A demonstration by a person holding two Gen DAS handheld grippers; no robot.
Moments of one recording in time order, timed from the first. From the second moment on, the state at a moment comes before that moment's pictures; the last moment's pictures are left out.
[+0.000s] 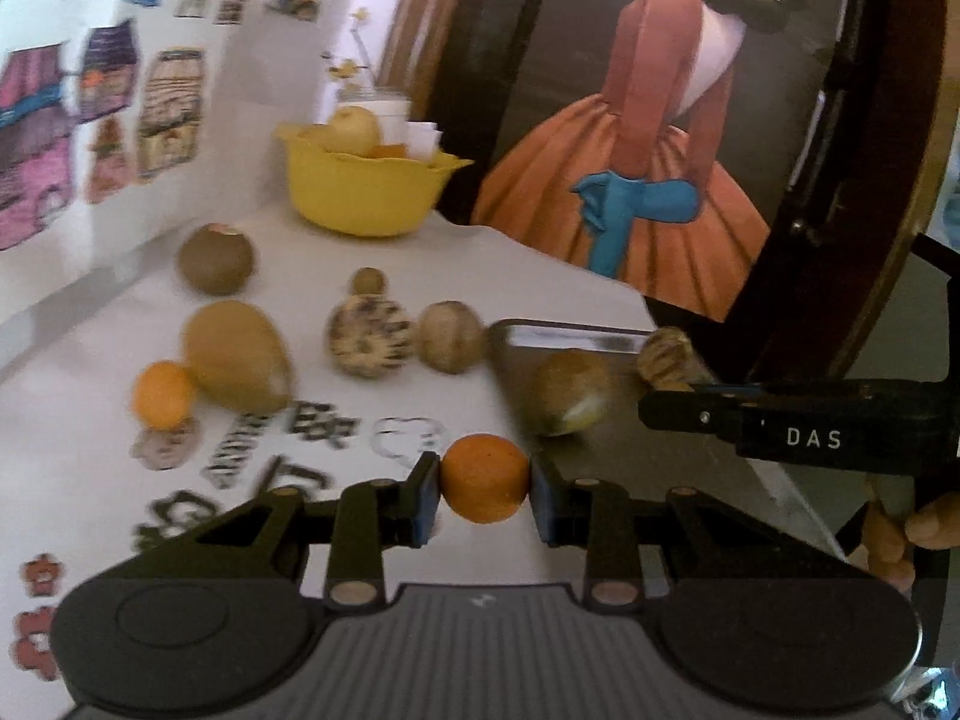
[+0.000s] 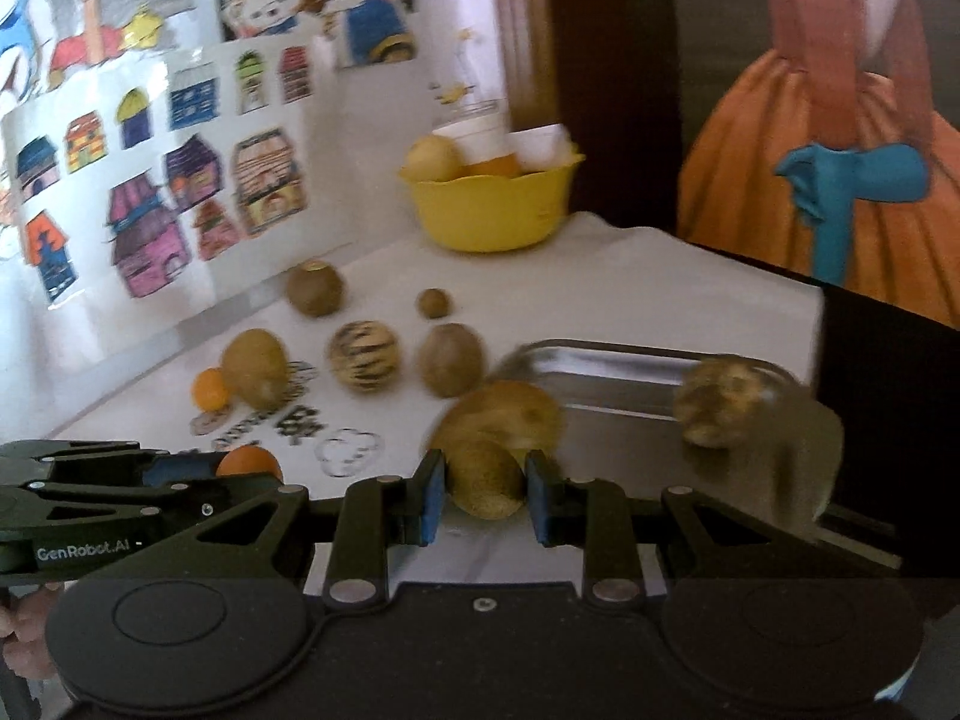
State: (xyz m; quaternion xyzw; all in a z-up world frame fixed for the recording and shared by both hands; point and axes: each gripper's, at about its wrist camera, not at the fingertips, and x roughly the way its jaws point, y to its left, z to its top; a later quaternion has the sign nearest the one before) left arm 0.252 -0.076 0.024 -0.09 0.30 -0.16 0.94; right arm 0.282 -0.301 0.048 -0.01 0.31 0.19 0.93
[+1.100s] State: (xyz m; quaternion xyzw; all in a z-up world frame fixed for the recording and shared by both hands) left arm 0.286 -0.164 0.000 0.01 0.32 -0.17 0.93; right arm 0.340 -0.355 0.010 -0.01 0.33 0.10 0.94
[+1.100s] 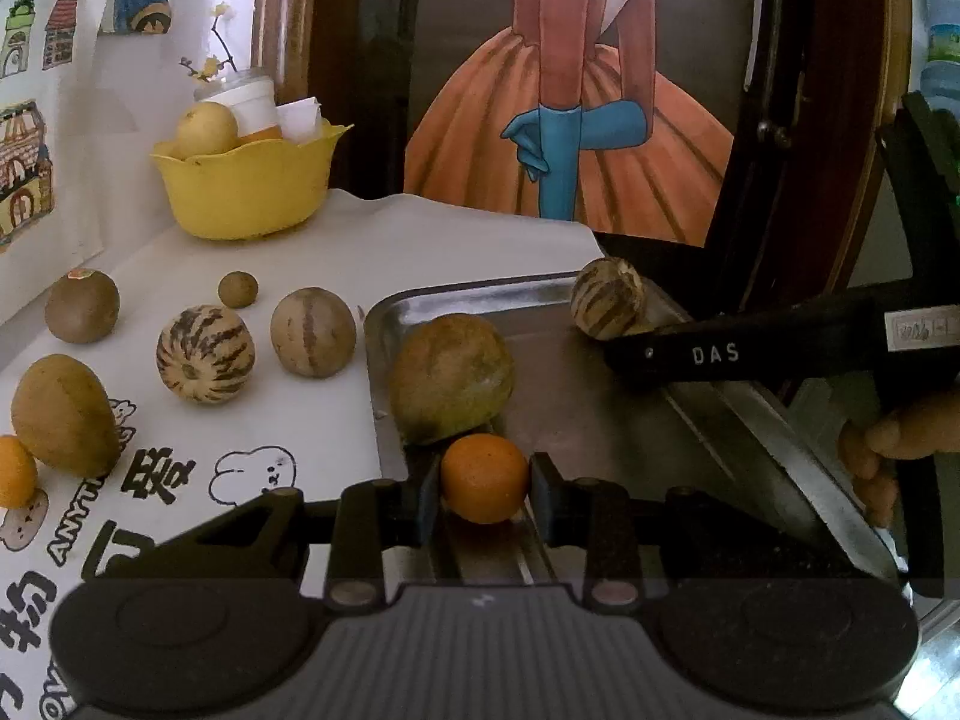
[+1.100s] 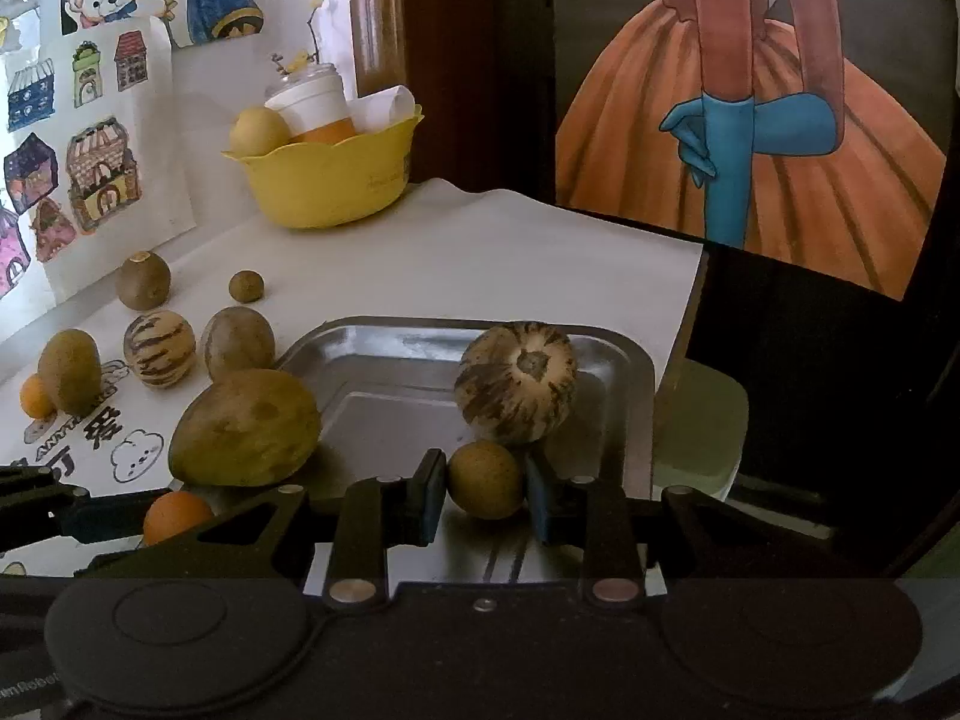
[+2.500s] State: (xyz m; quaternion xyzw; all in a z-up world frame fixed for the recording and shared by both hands) left arm 0.231 -0.112 0.042 -0.08 0.29 -0.14 0.94; right arm 0.251 -0.357 0.067 -0.01 0.28 0.11 0.95
